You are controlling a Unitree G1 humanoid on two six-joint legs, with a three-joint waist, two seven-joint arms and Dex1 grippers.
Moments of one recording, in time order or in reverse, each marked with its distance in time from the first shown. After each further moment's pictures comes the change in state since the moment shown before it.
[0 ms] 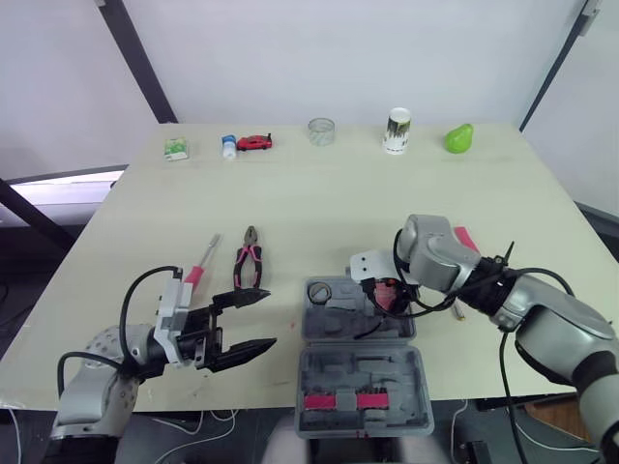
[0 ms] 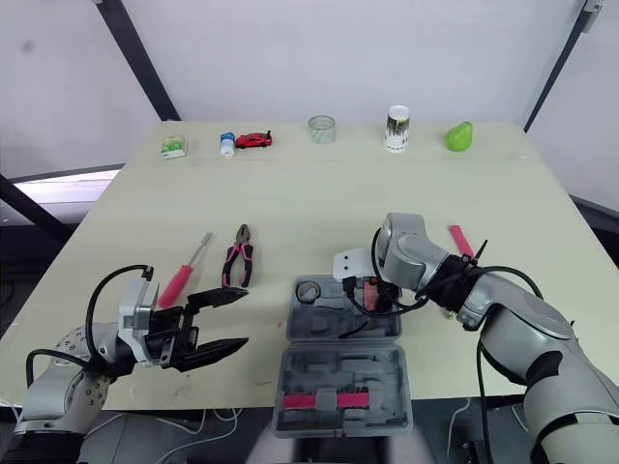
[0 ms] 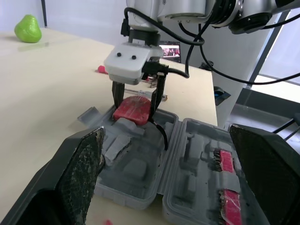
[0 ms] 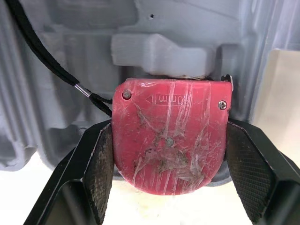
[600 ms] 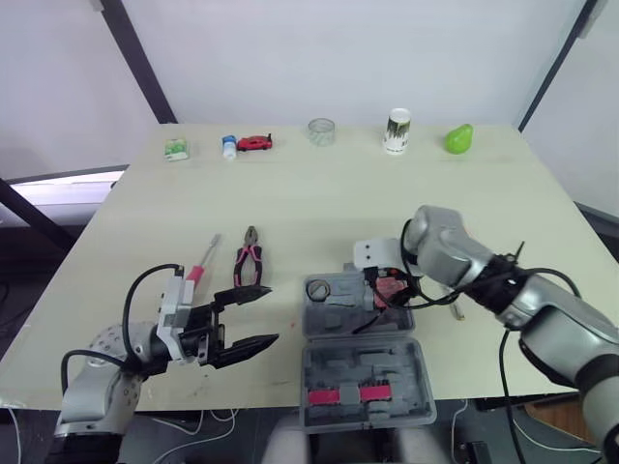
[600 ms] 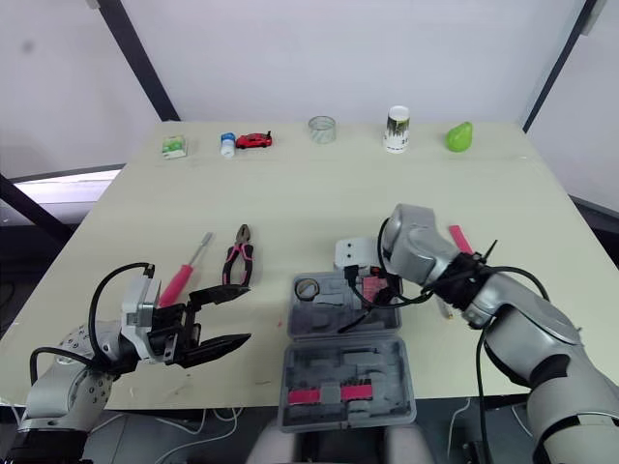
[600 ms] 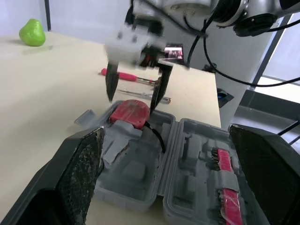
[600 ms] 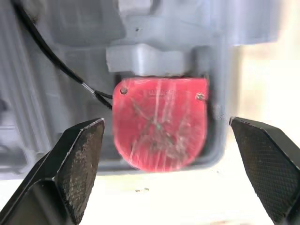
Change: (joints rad) left arm -0.012 -0.011 -0.004 0.001 0.005 0.000 0.010; right arm 0.055 -0.075 -0.163 -0.169 0.036 0.061 -0.018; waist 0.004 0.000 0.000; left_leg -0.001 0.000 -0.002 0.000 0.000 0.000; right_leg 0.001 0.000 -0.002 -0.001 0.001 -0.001
